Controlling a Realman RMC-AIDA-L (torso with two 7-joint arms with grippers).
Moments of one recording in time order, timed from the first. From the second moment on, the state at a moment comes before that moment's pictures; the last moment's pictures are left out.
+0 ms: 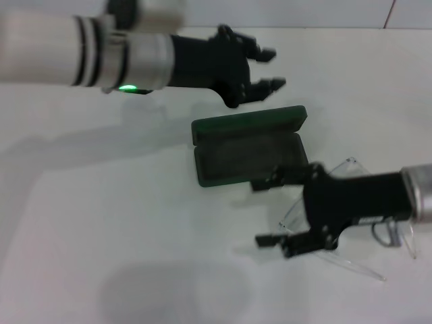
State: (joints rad) left arm -0.62 -2.09 1.39 1.07 1.82 1.11 -1.51; right arm 0.55 1.97 -1.51 -0.49 -1.31 -1.56 0.93
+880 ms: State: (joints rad) left arm -0.29 -2.08 1.04 0.62 1.12 1.54 -1.13; right arm 0.80 2.00 -1.25 -1.20 -2.42 -1.75 1.63
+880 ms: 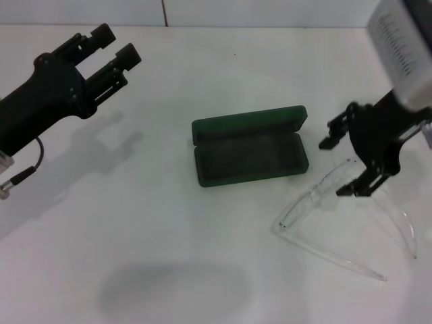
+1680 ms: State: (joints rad) left arm -0.30 -2.09 1.05 0.60 1.17 1.54 -1.14; right arm 0.89 2.03 -1.70 -1.08 -2.48 -1.50 1.75
